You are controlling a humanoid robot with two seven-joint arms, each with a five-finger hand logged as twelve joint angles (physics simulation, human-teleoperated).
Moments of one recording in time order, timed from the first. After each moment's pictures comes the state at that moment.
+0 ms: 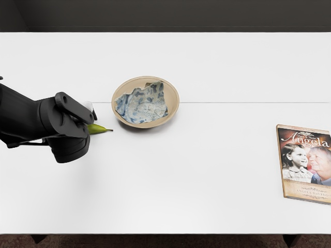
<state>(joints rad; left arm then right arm) -1.79 0.00 1.17 -1.44 -0.21 0.61 0.27 0.02 0.00 0.06 0.29 -0.14 -0.04 -0.19</state>
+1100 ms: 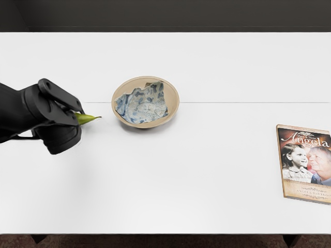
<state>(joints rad) -1.84 0.08 1.18 -1.45 -0.34 0.60 0.26 0.02 0.00 0.06 0.29 -0.14 -0.04 -0.19</state>
